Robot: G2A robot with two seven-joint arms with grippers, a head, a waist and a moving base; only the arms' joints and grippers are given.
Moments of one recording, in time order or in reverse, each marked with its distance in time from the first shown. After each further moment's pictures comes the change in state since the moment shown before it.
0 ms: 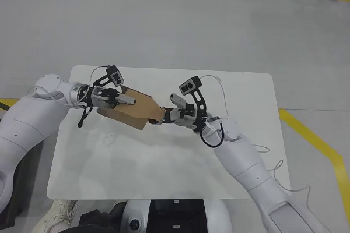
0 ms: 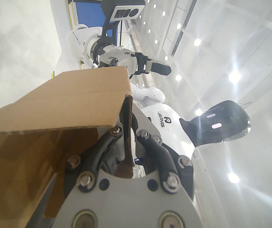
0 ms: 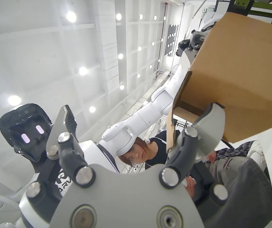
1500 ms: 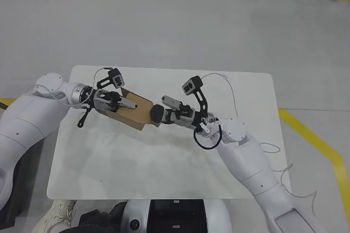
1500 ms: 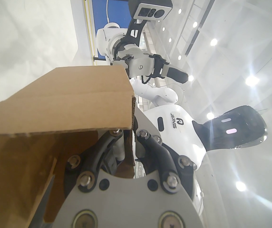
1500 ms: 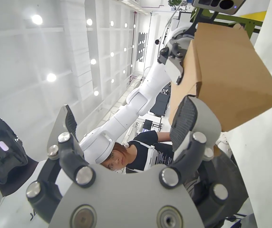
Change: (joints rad) left arm -0.043 -0.004 0.065 0.019 0.063 -0.023 0.000; right arm -0.053 0.049 0.046 -0.156 -0.261 0.117 -0.177
